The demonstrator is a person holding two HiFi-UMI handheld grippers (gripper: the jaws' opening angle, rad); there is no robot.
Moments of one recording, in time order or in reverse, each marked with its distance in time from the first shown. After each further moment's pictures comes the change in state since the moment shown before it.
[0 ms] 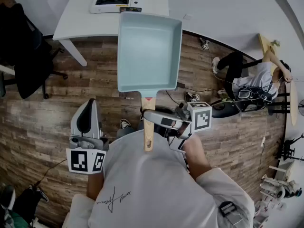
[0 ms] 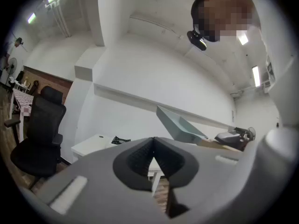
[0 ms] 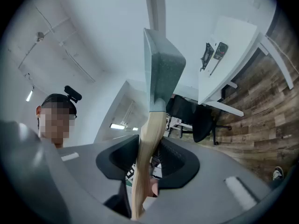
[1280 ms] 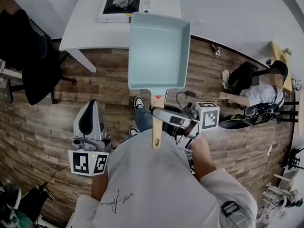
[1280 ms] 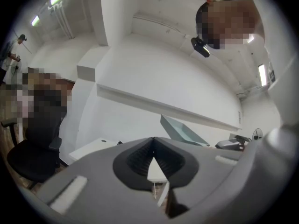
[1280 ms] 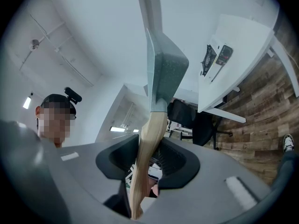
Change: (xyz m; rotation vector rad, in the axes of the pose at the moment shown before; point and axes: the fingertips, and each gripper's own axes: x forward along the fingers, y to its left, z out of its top) left arm 0.086 0.051 0.019 -0.014 -0.033 0.050; right arm 0.023 -0.047 0.099 -0.001 -0.009 0.015
